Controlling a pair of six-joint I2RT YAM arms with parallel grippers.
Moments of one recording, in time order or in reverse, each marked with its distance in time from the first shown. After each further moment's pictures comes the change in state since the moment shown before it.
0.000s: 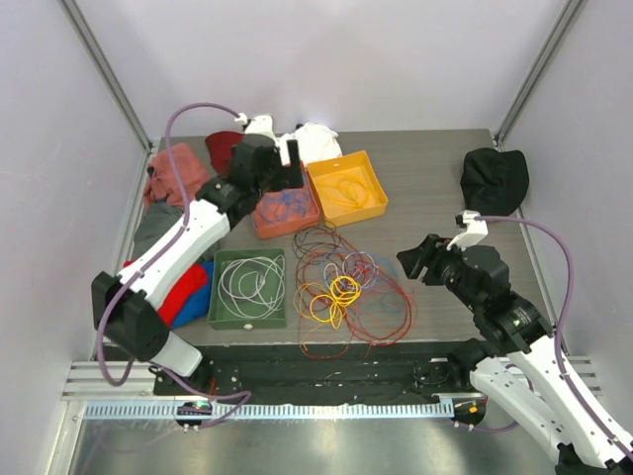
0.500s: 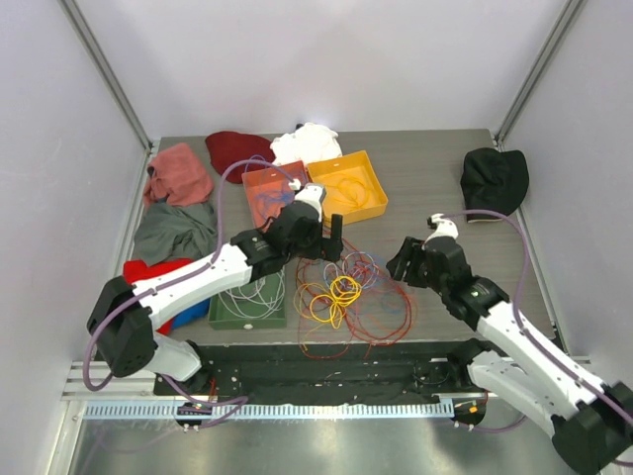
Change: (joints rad) left arm -0.364 -0.111 -0.360 0.134 0.074 -0.123; right arm 0.000 0.219 -0.149 0.117 0.039 0.065
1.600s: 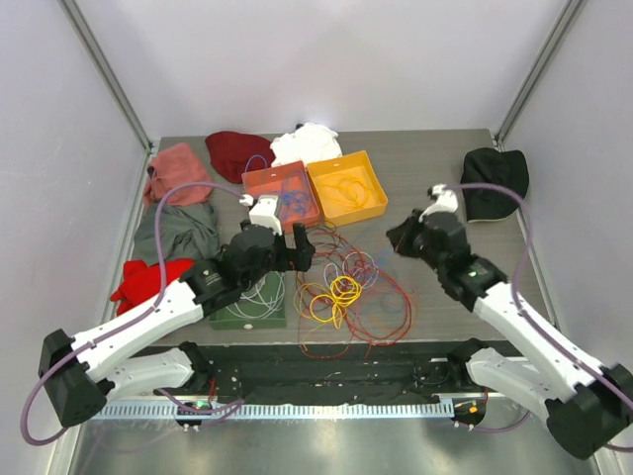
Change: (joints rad) left arm -0.005 -0.389 -0.254 0.020 -0.113 -0.047; right arm 0.000 0.181 0.114 0.181 0.019 0.002
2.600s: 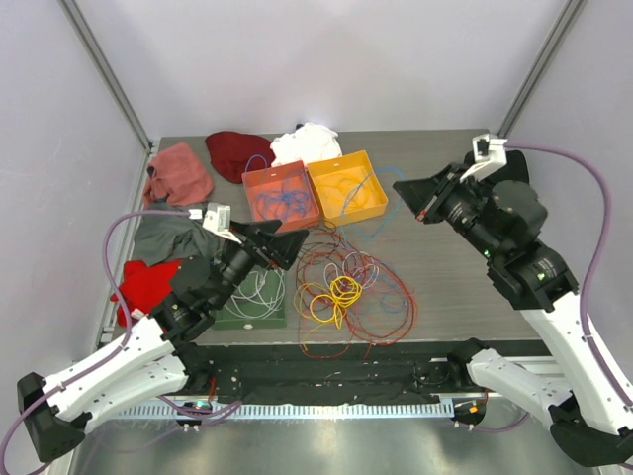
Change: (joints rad) left arm 0.000 -0.341 -0.251 0.556 0.090 -0.011; right arm 0.014 -0.058 0.635 -0.197 -0.173 -0.017
